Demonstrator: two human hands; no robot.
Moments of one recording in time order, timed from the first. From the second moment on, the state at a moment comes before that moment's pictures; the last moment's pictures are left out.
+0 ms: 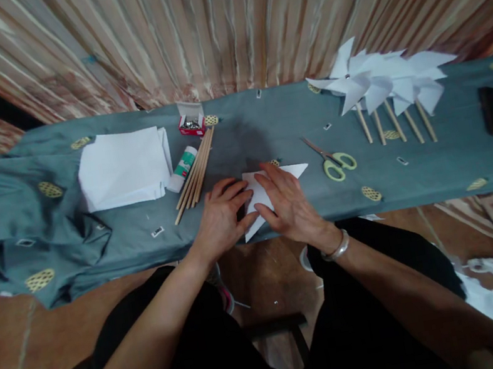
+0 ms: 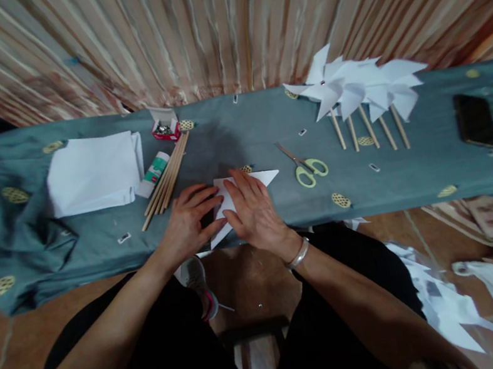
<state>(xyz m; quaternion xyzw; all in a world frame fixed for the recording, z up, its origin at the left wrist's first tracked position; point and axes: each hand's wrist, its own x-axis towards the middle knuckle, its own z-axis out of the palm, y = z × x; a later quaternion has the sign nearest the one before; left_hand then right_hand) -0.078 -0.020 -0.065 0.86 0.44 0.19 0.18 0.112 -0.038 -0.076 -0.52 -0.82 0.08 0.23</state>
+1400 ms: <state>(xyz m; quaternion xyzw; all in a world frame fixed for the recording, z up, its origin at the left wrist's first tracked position) -0.076 -0.017 -0.057 0.86 0.46 0.15 0.16 0.169 -0.031 -0.065 -0.53 -0.80 0.06 0.27</state>
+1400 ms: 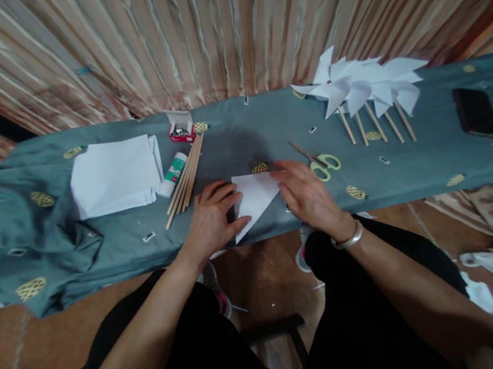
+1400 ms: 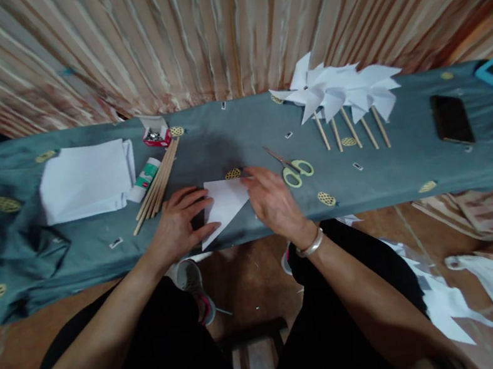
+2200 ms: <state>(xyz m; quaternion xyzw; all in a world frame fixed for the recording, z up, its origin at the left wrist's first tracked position) -0.054 -0.052 -0.048 0.92 0.37 0.14 0.02 0.158 -0.045 -0.067 -0.50 -0.84 0.08 0.21</state>
